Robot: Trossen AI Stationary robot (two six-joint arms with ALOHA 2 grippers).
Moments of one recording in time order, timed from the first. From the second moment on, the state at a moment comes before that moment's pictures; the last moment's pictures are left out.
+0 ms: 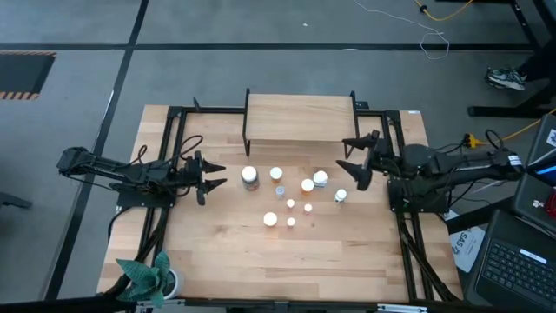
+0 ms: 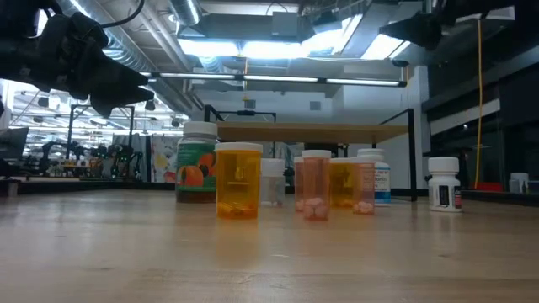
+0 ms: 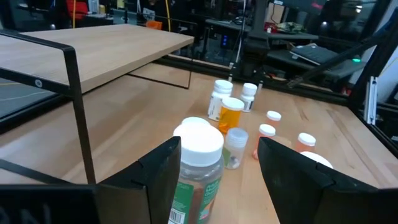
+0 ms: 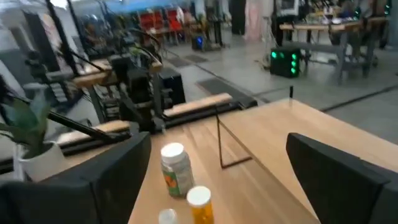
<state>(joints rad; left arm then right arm) -0.15 0.29 0.01 0.29 -0.41 -0.18 0.10 0.66 0.55 0.05 0.42 0.17</state>
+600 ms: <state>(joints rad) -0.15 0.29 0.01 0.29 -0.43 -0.18 0.10 1.13 0.86 -0.46 0.21 0.29</state>
